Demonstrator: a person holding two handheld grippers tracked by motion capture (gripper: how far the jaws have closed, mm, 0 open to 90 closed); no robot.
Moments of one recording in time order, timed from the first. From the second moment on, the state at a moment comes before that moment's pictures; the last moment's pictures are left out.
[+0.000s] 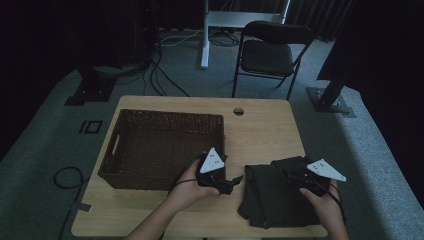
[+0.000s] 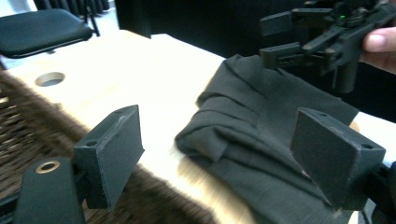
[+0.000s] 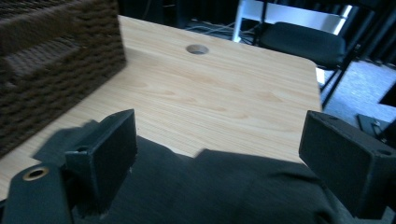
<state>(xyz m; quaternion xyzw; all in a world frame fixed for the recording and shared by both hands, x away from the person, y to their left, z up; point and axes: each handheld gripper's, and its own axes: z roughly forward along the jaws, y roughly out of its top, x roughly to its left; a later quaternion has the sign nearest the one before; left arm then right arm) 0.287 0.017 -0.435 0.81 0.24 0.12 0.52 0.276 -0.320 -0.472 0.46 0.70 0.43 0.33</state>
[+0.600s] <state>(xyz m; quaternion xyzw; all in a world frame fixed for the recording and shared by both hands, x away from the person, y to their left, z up) 0.262 -0.056 -0.471 0.82 0.23 0.08 0.52 0.277 -0.350 -0.493 0.48 0.70 0.41 0.33</state>
